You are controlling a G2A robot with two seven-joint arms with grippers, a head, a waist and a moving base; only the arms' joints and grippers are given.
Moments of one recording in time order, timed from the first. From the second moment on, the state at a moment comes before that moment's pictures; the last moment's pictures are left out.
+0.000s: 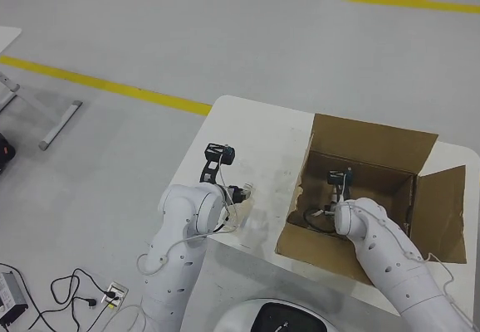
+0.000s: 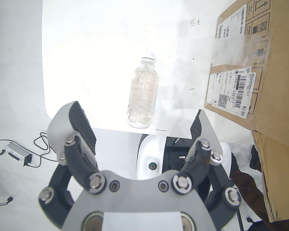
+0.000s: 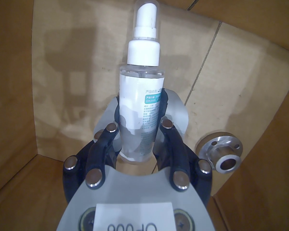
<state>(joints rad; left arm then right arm) 1.19 -1.50 -1.54 -1.99 1.51 0.03 -1.43 -0.59 -1.51 0.72 -0.86 -0.92 0.39 0.81</state>
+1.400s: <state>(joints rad) 1.19 -1.50 -1.54 -1.99 1.51 0.03 -1.43 -1.63 -1.29 1.99 -2.33 -0.89 0.08 0.97</state>
